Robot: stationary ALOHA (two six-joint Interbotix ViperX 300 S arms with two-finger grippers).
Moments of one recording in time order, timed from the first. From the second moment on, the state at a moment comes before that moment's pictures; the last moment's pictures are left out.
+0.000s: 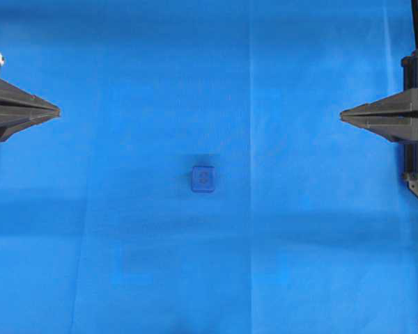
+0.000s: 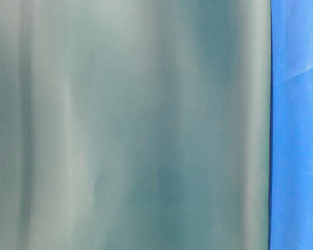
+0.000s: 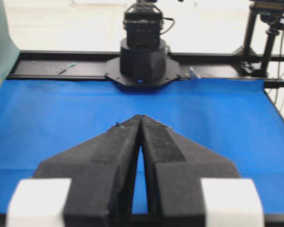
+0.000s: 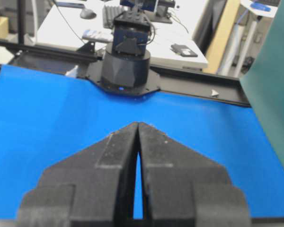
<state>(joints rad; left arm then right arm) 0.00 -0.96 1.17 0.00 -0.29 0.00 0.00 -0.96 1.17 0.00 -0.29 0.00</state>
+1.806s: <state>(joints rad) 0.00 -0.89 1.16 0.01 -0.31 -0.01 -0.03 -0.94 1.15 0.00 -0.22 0.01</state>
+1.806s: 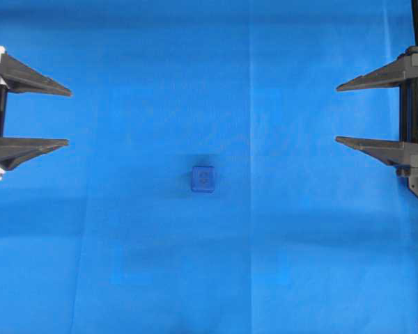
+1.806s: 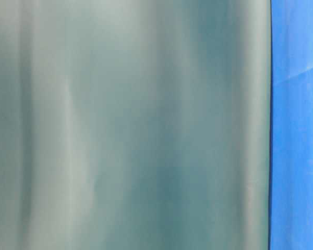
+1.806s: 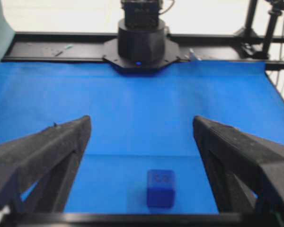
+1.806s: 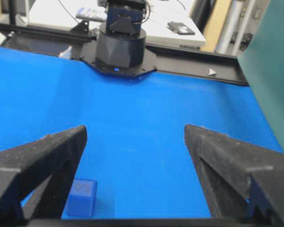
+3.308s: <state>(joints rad) -0.03 -0.13 0.65 0.01 -0.40 -0.01 -0.03 -0.90 1.13 0.00 -0.24 0.01</state>
